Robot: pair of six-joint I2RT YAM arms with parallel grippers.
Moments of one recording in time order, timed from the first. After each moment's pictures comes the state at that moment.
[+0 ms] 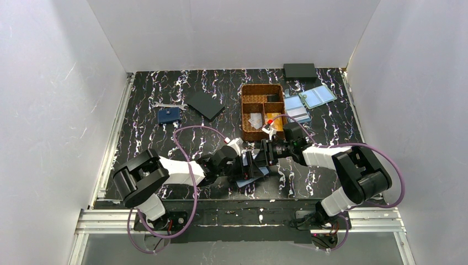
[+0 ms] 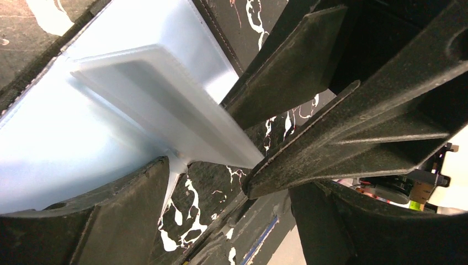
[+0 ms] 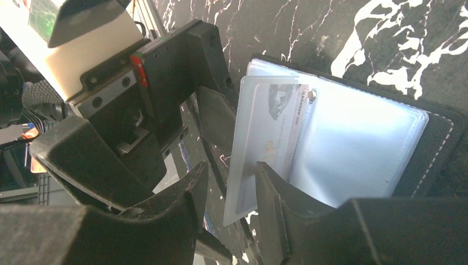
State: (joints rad) left arm -0.99 1.60 0.60 0.38 0.15 -1.03; right arm 0.48 1.53 0.55 0.25 -0.98 0.52
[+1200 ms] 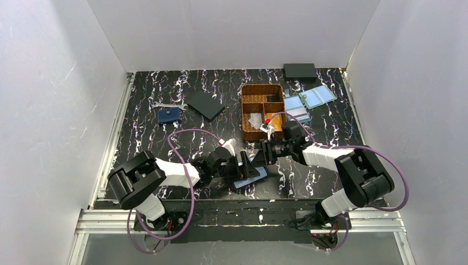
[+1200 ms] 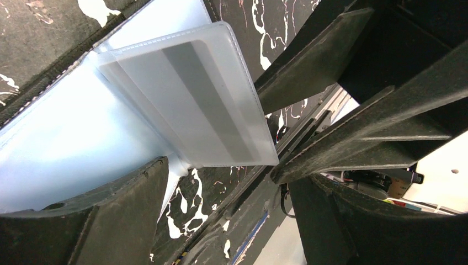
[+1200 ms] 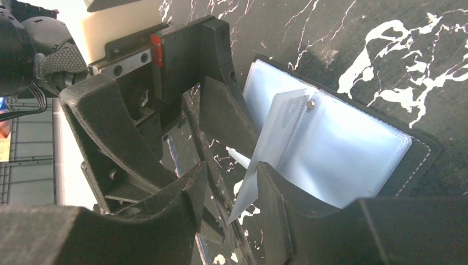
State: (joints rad) left arm -0.95 1.56 0.51 0.47 0.18 -1.09; right arm 0.50 1.48 0.58 0.18 -0.95 0.42
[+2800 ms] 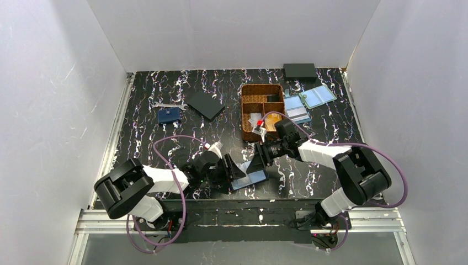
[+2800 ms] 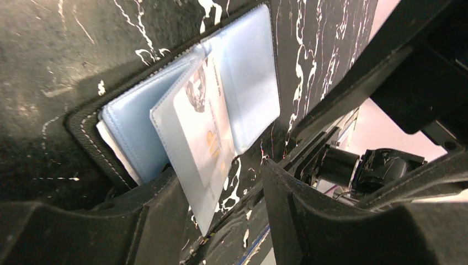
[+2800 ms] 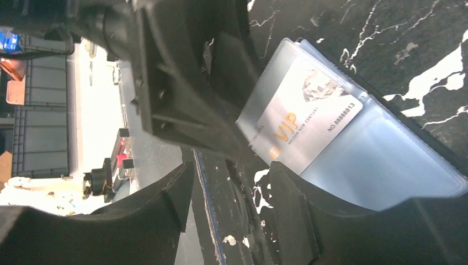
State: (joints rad) left arm -0.90 1.43 0.35 0.46 0.14 -1.14; right arm 0.55 1.54 0.67 0.03 -1.06 0.29
